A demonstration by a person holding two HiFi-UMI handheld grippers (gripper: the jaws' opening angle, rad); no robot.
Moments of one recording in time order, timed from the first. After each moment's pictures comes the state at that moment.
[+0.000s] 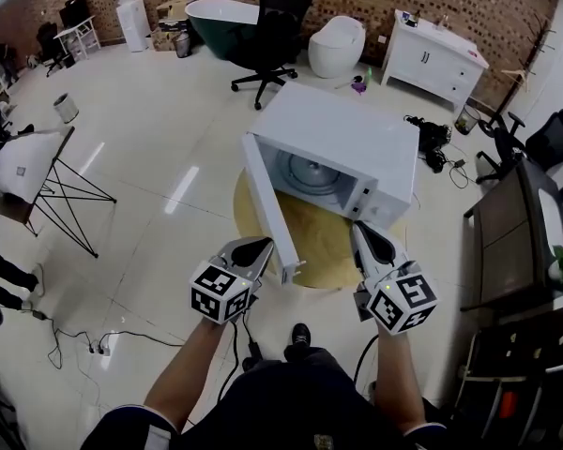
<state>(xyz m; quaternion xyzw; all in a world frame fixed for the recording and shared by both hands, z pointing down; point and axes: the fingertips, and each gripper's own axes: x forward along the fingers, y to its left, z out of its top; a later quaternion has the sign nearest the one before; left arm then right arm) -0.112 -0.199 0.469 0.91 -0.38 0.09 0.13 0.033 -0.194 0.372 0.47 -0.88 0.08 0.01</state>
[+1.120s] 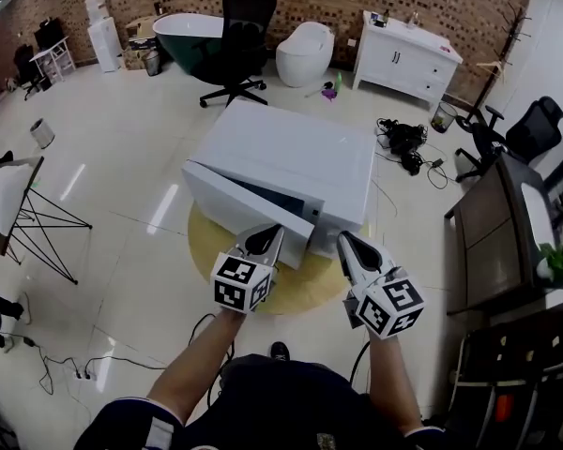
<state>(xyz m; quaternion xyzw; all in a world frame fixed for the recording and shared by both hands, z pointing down) 0.034 -0.294 0.465 0.91 -0.40 0.07 0.10 0.137 -0.239 0.394 0.49 -0.87 0.09 0.02</state>
